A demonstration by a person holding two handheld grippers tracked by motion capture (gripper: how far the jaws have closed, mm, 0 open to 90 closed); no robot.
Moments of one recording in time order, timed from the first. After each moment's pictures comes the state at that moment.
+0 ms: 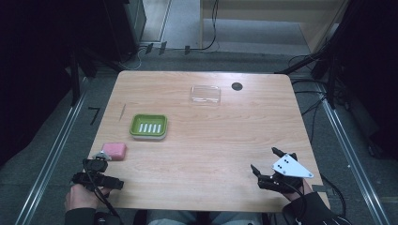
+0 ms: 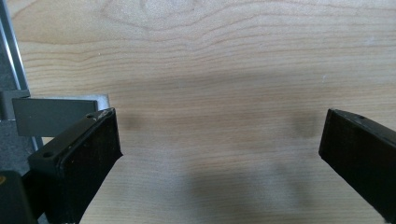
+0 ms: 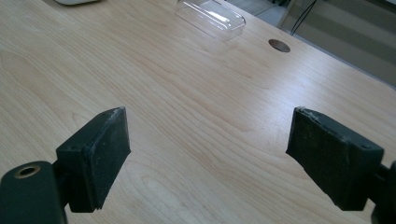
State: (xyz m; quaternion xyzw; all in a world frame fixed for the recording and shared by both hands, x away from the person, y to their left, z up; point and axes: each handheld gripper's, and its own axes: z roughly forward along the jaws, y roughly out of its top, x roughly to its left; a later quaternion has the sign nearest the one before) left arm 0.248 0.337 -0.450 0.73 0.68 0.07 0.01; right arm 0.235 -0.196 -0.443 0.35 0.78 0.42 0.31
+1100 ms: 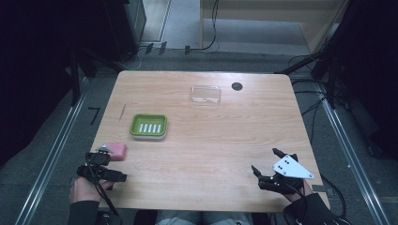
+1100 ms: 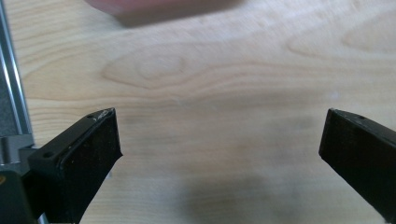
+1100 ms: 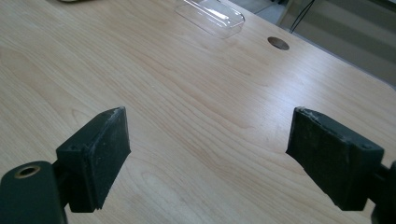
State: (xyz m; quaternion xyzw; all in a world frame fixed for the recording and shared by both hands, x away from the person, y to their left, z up) left arm 0.266 0.335 -0.445 0.73 0.67 0.09 0.05; right arm 0.233 -0.197 -0.443 0.36 0.78 0.41 0.31
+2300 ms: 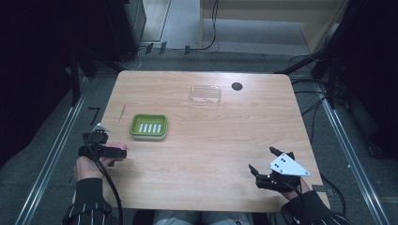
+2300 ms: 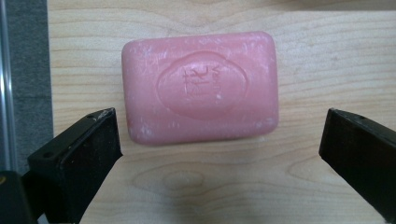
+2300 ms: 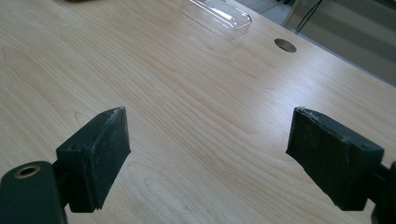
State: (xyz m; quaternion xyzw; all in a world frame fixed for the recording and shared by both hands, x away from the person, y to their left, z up) left arm 0.320 0.349 -0.432 0.70 0.69 0.10 0.11; right arm 0.239 -0.191 -0.444 0.35 0.79 0.41 0.31
